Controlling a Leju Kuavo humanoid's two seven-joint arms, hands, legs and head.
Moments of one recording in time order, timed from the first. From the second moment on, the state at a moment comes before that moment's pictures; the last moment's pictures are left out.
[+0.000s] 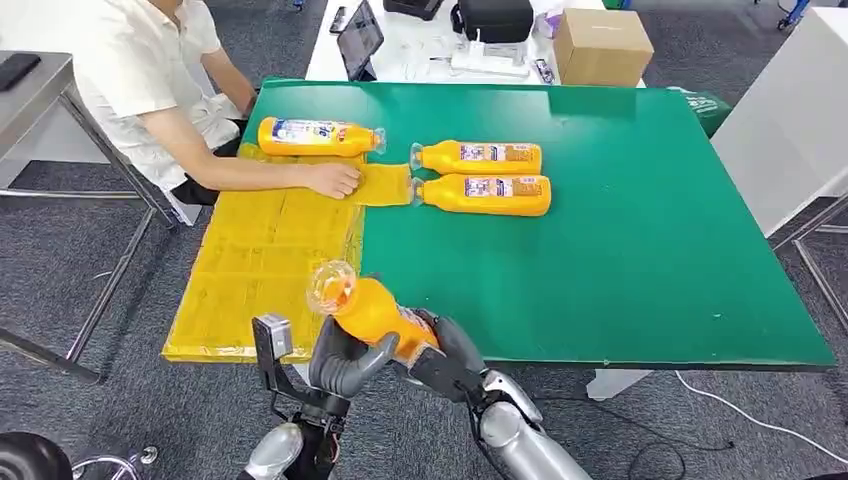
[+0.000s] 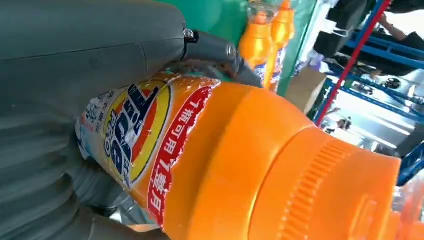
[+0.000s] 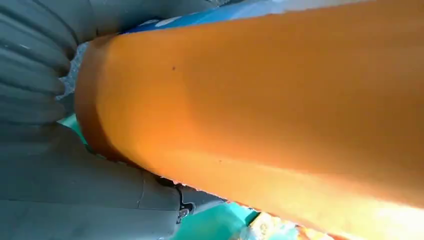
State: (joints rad) left arm -0.09 -0.16 -0.58 -1.33 0.47 0.14 -0.35; right arm -0.25 0.09 0.57 -0.92 0.41 -0.13 -0.51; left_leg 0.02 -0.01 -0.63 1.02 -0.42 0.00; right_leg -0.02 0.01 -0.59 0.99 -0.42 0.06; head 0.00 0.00
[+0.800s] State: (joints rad) left arm -0.10 -0.16 -0.55 -1.34 0.37 0.27 -0.39; right arm -0.23 0.08 0.67 -0.94 0.54 -0.31 -0.54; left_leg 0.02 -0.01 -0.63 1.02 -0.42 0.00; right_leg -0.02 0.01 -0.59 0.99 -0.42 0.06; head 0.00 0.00
